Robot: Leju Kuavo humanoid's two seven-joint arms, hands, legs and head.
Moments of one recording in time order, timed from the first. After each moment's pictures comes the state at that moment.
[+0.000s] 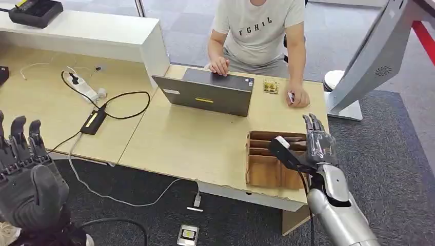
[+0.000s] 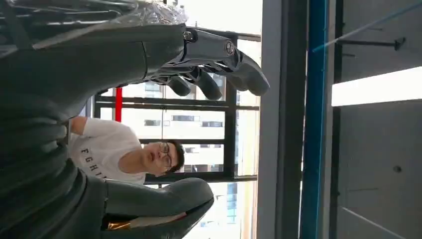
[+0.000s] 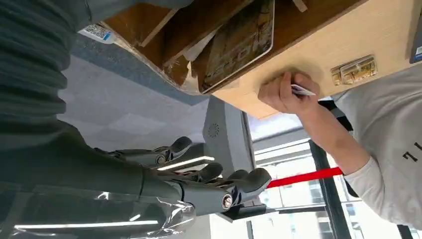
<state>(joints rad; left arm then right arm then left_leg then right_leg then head) 0.29 0.03 -0.31 -2.35 0.30 0.36 -0.70 -0.60 -0.12 0.58 -0.87 1.00 -0.34 0.14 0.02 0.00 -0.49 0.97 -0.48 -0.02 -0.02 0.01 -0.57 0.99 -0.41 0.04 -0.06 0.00</state>
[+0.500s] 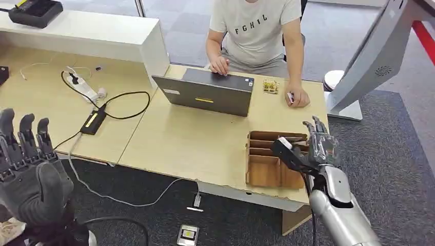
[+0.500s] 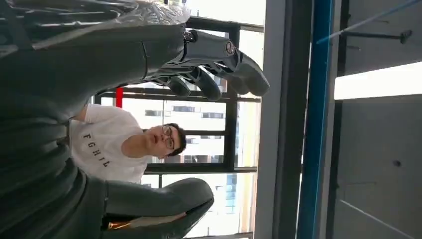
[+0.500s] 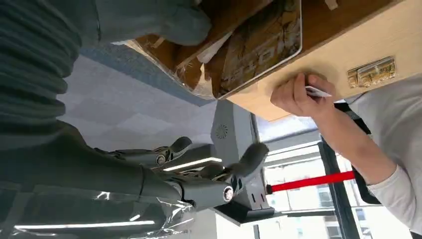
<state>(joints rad) 0.27 0.04 -0.31 -2.33 0.33 0.33 -0.70 -0.60 -0.13 0.58 -0.85 1.00 -0.33 0.15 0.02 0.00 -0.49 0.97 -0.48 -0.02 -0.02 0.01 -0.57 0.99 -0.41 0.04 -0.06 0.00</state>
